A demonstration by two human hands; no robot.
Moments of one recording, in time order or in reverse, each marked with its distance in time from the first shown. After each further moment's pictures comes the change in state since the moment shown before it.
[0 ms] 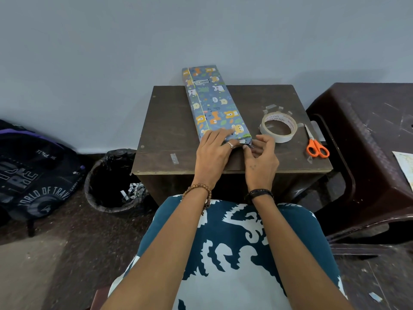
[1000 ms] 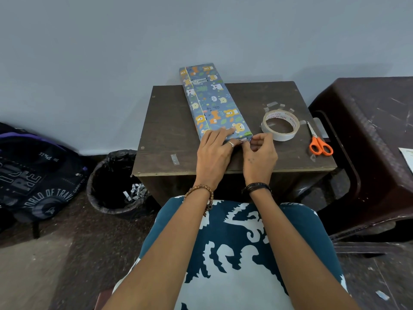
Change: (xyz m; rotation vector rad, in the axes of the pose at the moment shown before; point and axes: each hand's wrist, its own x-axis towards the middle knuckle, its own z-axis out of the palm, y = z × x) left_hand 0.001 0.003 -0.004 0.025 -0.009 0.011; right_hand 0.007 -0.004 0.012 -0.034 0.075 0.033
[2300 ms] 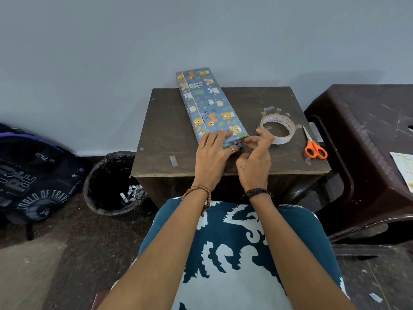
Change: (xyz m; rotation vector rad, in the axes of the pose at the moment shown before) left_hand -0.001 -0.004 0.003 0.091 -0.061 0.024; right_hand -0.008 -0.002 -0.007 -0.098 -0.108 -0.205
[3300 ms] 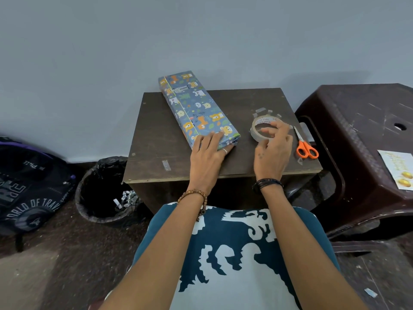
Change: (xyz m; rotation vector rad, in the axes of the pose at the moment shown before) left_hand 0.001 0.006 -0.002 0.112 -0.077 -0.007; right_hand 0.033 0.005 -0.029 -0.219 0.222 0.057
